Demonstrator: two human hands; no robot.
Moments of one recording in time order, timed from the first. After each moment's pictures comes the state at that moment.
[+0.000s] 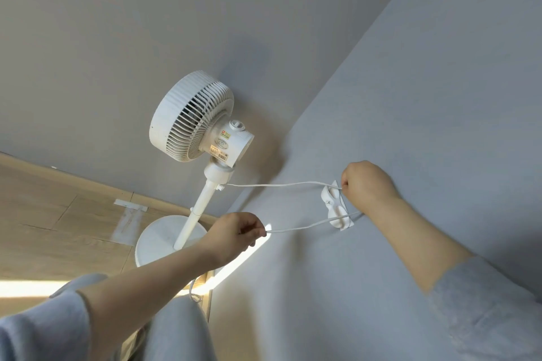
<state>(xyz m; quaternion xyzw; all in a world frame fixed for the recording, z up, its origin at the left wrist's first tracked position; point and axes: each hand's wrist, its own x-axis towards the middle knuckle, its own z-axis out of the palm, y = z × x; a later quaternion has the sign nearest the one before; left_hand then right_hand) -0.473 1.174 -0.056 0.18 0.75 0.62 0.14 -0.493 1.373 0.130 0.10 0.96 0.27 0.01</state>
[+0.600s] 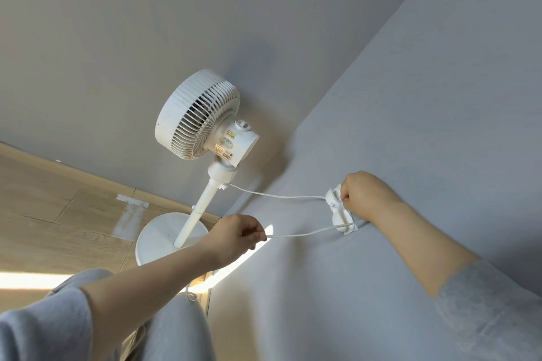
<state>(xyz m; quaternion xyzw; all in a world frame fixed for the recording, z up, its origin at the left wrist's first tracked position) -0.475 1.171 -0.062 0.19 0.76 0.60 0.15 -0.497 1.373 0.125 0.08 0.96 0.25 0.11</state>
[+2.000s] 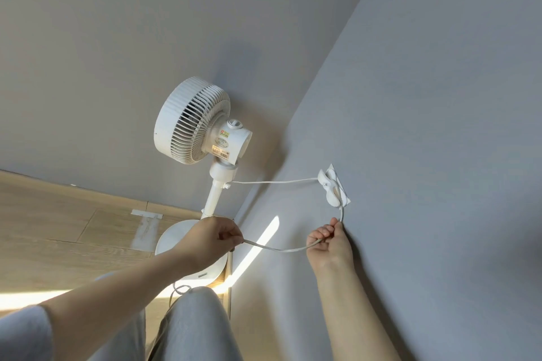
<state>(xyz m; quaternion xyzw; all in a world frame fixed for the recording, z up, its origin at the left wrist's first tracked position) -0.438 1.134 -0.055 0.19 0.84 0.50 0.11 -0.410 1.356 -0.005 0.34 0.26 -0.88 -0.21</state>
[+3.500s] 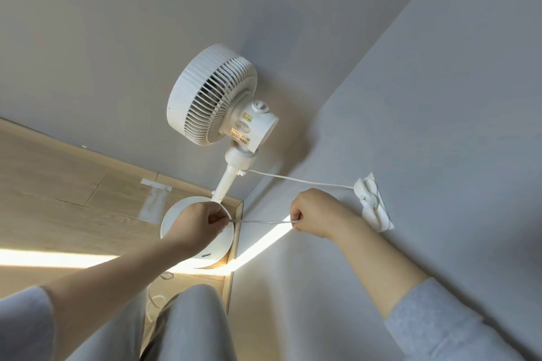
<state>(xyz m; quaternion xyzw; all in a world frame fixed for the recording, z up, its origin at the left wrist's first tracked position) -0.497 1.124 -0.113 0.06 0.85 0.52 0.11 -0.512 1.331 0.019 -0.07 0.97 0.11 0.22</state>
